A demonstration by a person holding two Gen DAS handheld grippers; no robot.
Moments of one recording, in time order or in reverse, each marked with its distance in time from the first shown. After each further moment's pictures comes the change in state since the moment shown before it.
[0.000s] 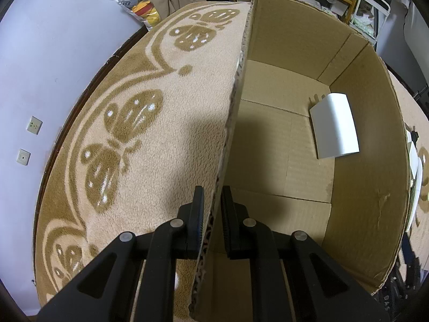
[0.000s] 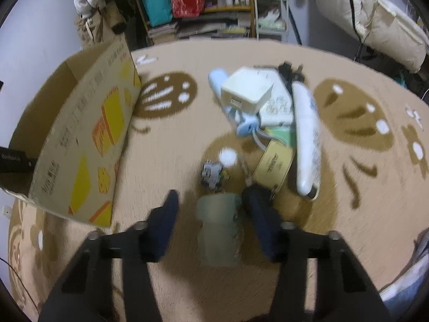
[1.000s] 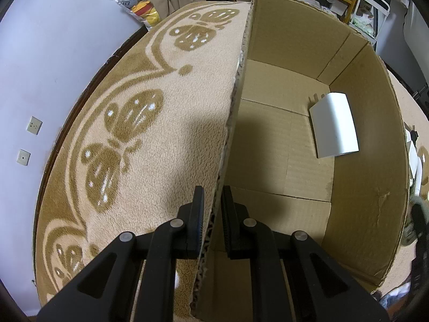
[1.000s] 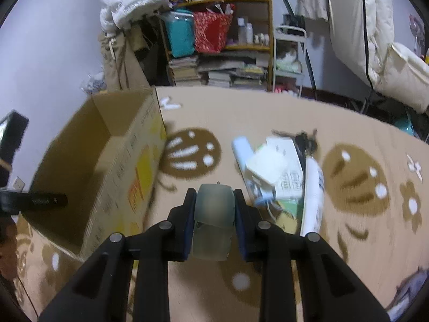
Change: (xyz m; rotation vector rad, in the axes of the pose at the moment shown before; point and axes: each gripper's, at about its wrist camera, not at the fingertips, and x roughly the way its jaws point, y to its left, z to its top) left arm -0.001 0.002 -0.001 -0.002 0.001 -0.007; right arm -0.045 0.028 0.059 -0.098 -0.223 0.063
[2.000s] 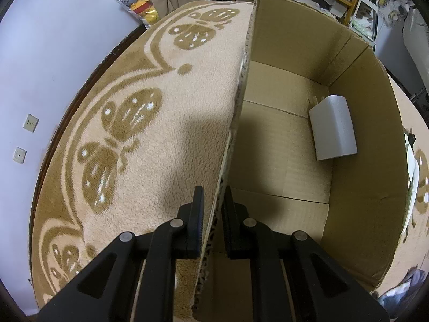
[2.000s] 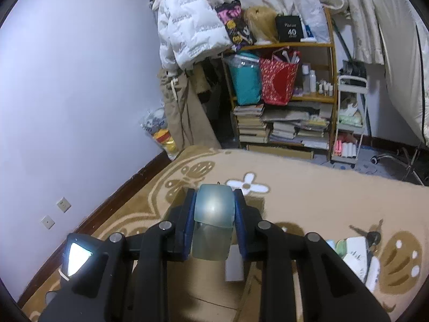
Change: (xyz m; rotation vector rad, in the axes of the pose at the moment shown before) left arm 0.002 0.004 0.000 -0.007 0.003 -0.022; right arm -0.011 0.101 0.093 -0.082 -0.146 0.286
